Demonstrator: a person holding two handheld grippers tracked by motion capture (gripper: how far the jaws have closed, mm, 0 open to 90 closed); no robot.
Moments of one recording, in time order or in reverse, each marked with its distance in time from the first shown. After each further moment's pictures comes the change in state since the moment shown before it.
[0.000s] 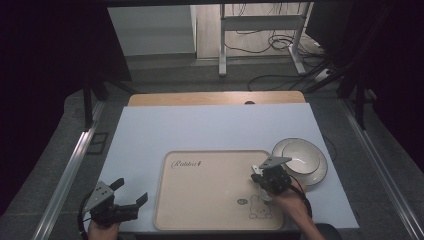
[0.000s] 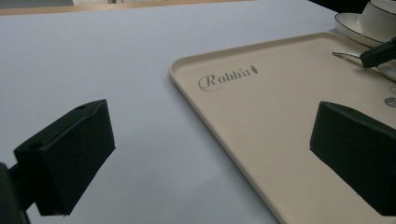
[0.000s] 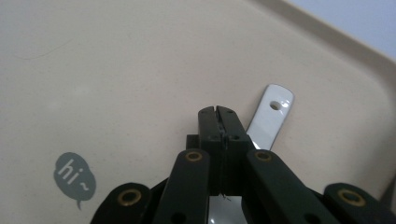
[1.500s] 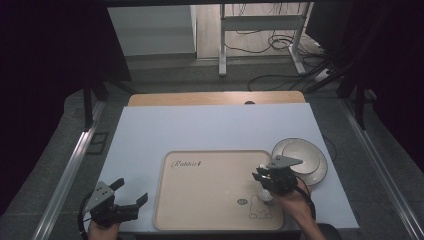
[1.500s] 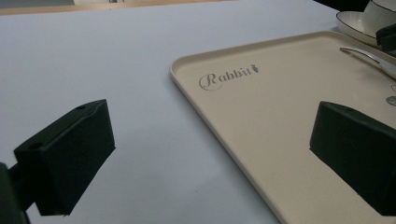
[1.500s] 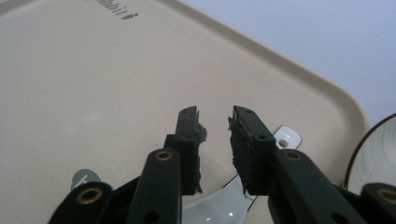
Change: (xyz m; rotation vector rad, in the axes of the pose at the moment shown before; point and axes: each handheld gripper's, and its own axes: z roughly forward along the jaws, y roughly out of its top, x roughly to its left) left arm -0.001 0.000 0.000 0.002 0.004 0.000; right arm 0.002 0.001 -0.024 -0.132 -0.034 0.010
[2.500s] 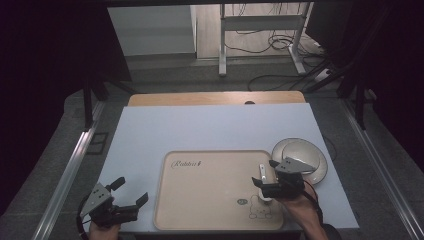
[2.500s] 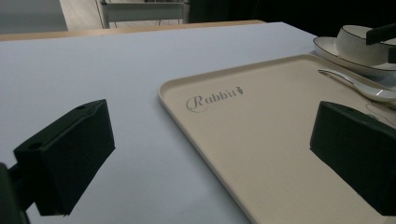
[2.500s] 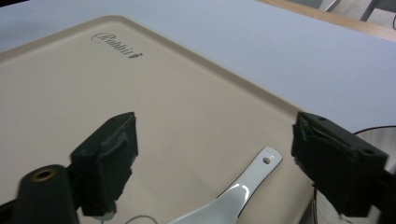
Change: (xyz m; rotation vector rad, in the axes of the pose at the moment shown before) left arm -0.004 0.001 -0.004 -0.102 -0.042 0.004; right arm 0.004 -0.004 -0.023 -0.155 -0.031 -0.012
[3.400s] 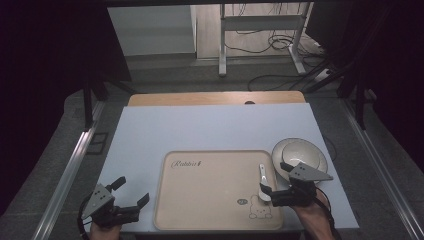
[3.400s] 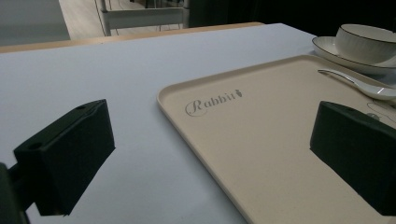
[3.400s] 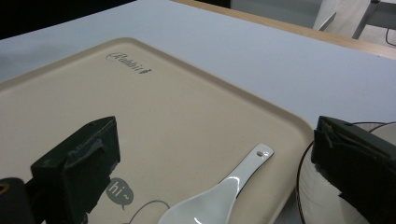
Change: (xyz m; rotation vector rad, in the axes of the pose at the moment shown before) left arm -0.004 0.001 0.000 -0.013 0.008 0.032; right arm 0.001 -0.006 -0.032 -0.082 0.009 0.027
